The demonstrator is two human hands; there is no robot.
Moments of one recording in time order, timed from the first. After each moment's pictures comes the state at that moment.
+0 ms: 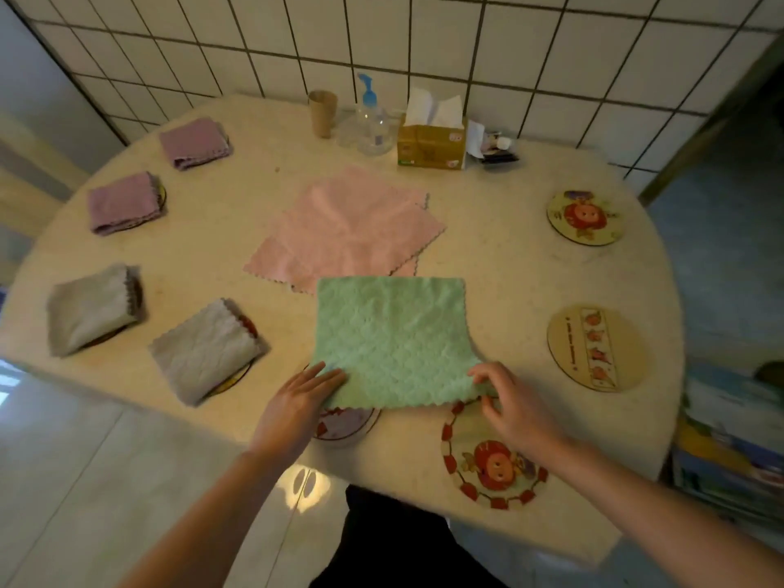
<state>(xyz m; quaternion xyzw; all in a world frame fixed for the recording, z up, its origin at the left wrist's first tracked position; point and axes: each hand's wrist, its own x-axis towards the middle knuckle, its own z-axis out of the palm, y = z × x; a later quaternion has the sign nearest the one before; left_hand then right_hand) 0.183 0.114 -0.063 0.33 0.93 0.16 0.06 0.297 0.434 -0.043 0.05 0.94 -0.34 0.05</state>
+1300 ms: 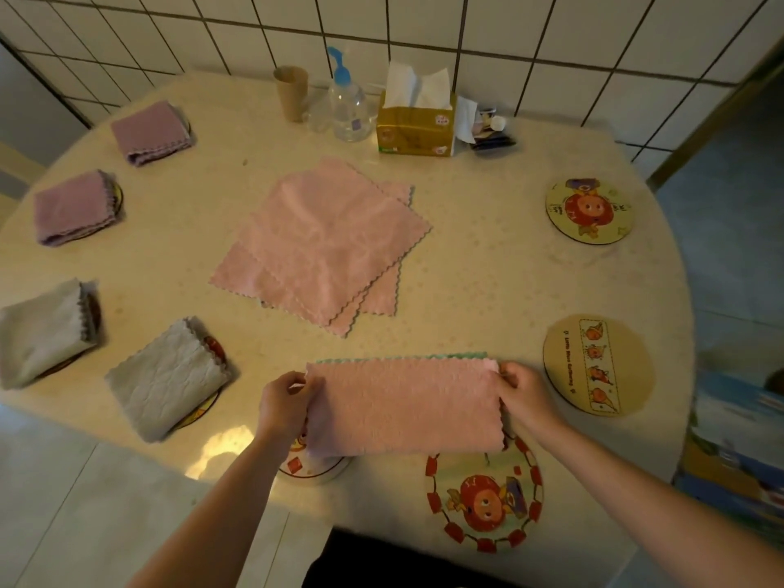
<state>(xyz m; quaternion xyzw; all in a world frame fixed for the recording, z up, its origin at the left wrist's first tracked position) 0.139 0.177 -0.083 -0.17 0.85 0.44 0.22 0.249 0.495 -0.101 0.32 0.80 -0.51 0.08</state>
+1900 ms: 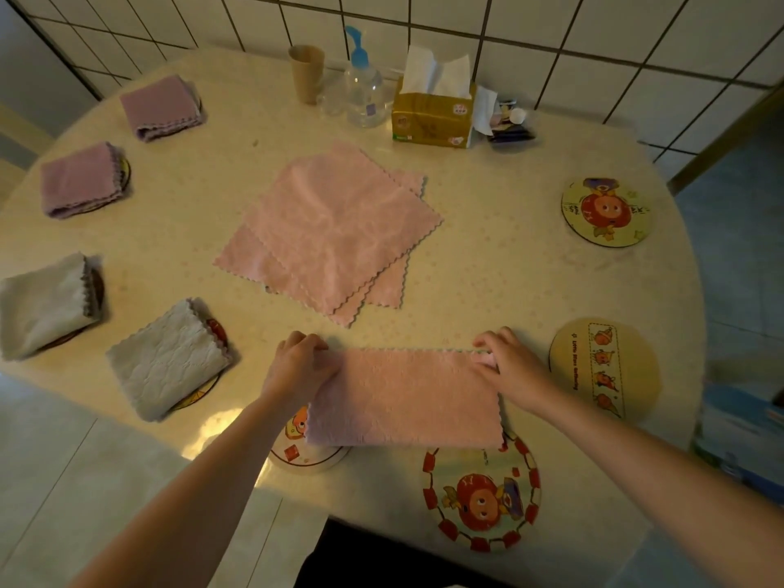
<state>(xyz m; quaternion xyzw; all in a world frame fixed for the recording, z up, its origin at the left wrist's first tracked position) 0.109 0.186 -0.086 0.05 0.95 0.20 0.23 0.208 0.508 -0.088 0.09 0.95 -0.27 0.16</state>
